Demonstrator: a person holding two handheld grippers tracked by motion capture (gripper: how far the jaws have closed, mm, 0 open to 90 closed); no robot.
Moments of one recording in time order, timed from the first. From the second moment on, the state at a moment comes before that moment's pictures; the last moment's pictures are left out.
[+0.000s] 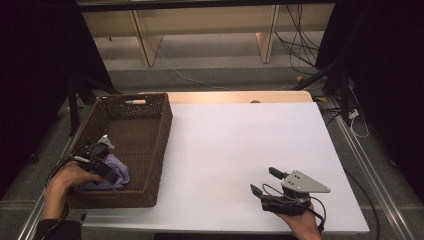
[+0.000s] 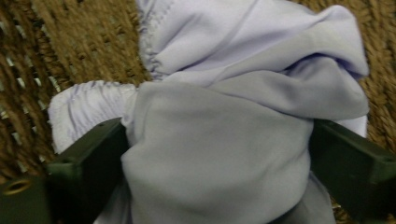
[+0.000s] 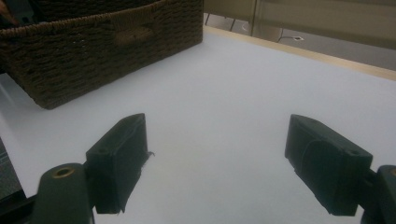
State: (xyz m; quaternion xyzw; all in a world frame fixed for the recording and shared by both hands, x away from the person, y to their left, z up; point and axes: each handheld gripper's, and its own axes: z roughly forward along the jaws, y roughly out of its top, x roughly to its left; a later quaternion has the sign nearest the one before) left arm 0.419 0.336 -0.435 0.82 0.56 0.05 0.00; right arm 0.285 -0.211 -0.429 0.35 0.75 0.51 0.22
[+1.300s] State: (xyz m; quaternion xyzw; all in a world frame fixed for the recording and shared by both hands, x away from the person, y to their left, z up) left arm 0.408 0.323 -0.375 0.79 0.55 0.17 0.22; right arm 0.285 -0.213 -0.428 0.36 0.75 0.51 0.23
